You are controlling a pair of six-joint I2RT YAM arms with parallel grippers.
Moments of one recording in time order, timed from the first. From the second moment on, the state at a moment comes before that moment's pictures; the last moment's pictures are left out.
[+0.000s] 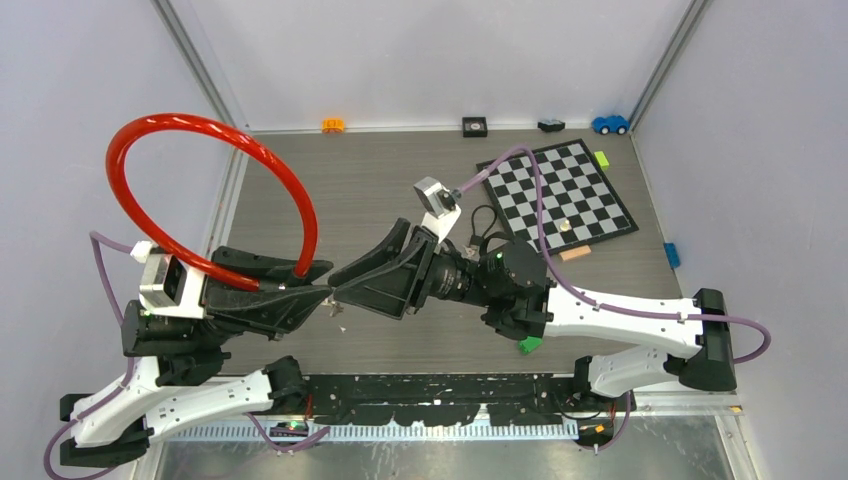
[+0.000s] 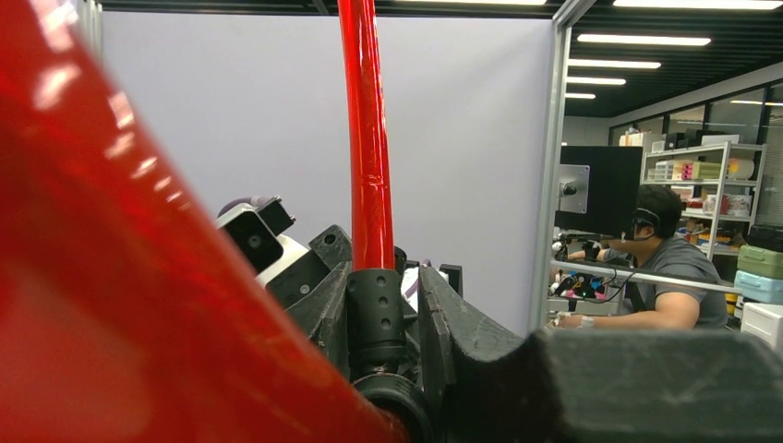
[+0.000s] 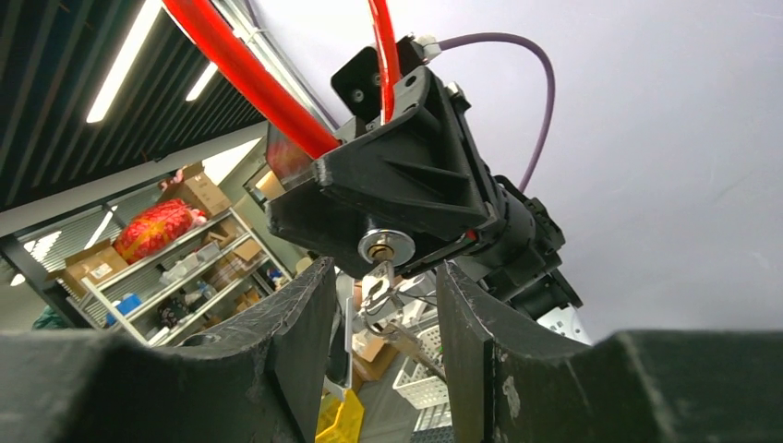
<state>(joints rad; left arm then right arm) -1.16 0.46 0.92 0.35 0.20 -0.28 1.32 1.30 1.17 0.70 -0.21 0.90</state>
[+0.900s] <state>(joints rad) -1.16 0.46 0.91 0.36 0.19 -0.26 1.35 1.34 1.19 0.74 -0.21 0.85</state>
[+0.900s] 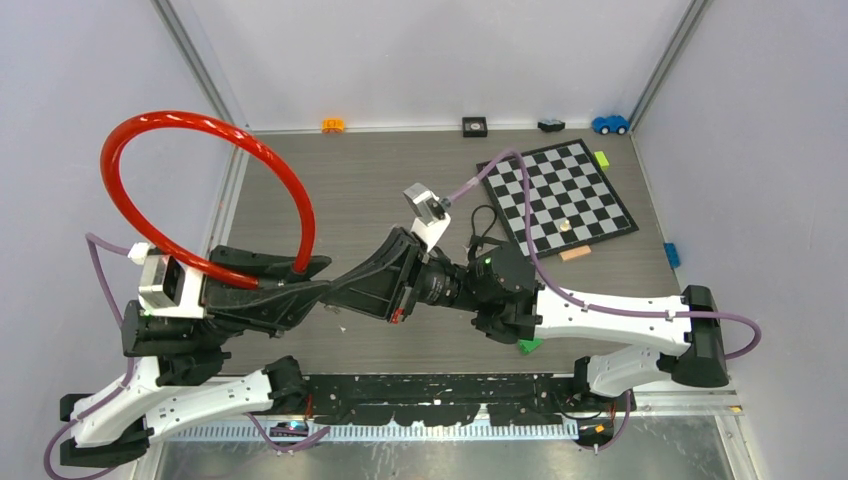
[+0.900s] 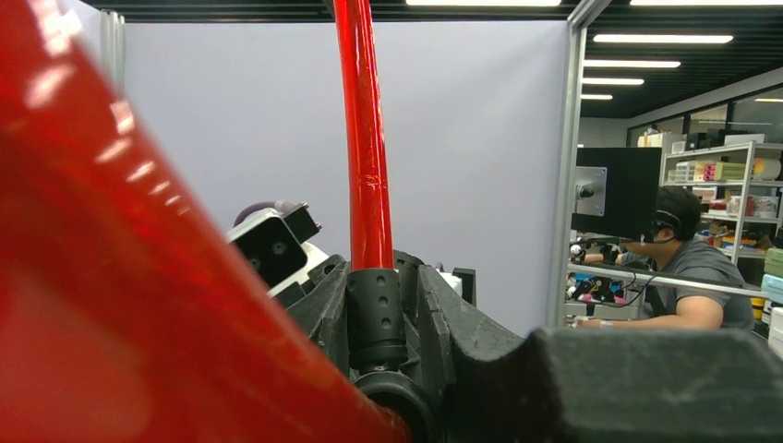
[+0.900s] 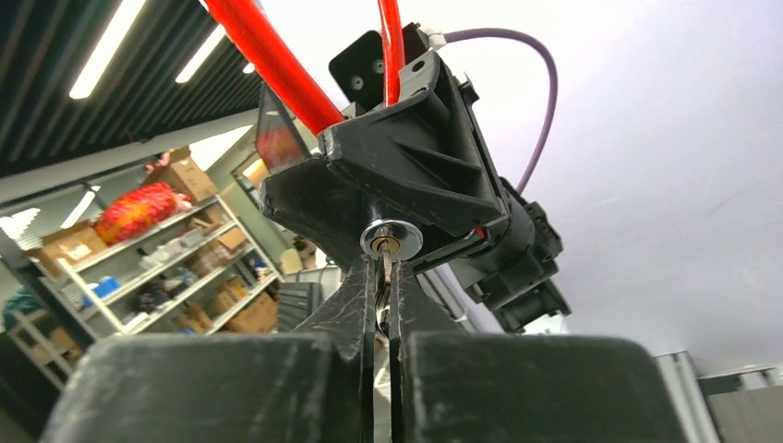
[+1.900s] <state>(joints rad) -1.17 0.44 0.91 0.35 0.19 -0.26 1.74 1.41 1.19 0.86 0.36 -0.86</state>
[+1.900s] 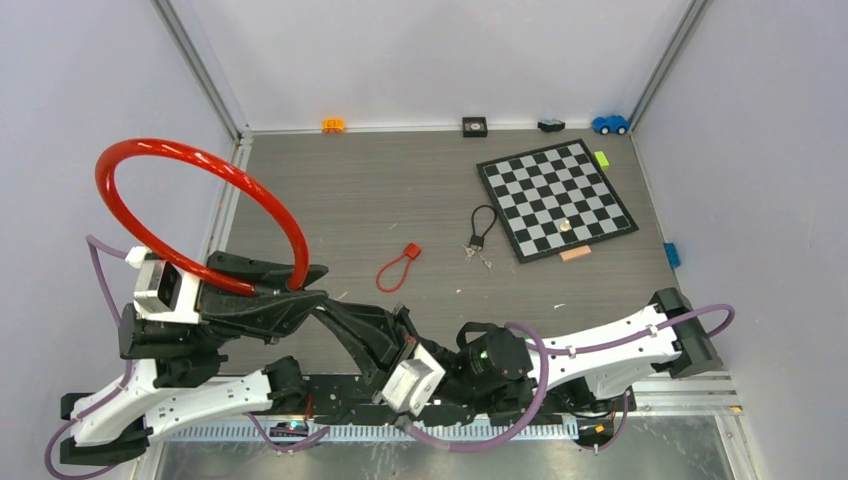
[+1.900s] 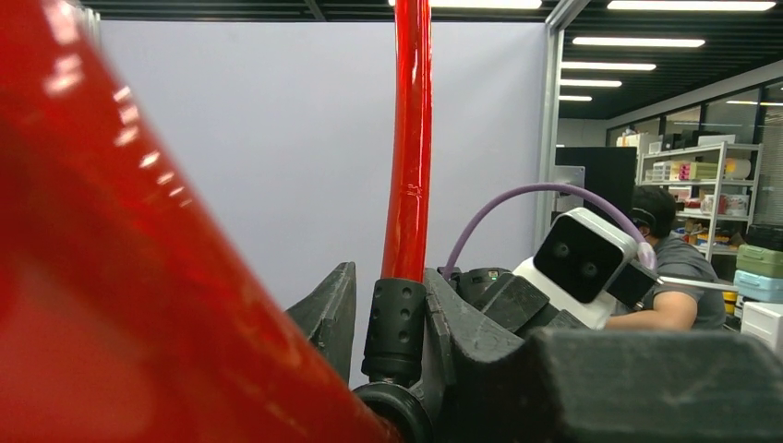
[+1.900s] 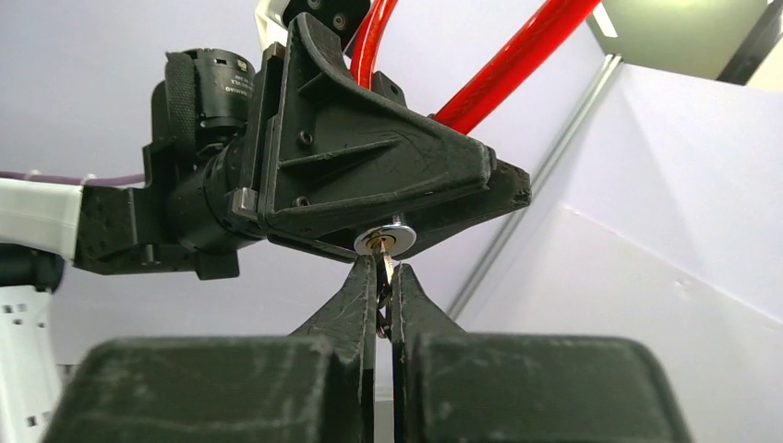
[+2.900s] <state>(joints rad) -1.17 0.46 0.84 0.12 0.18 -0.26 1.70 1.35 0.74 1.30 0.40 -0.49</state>
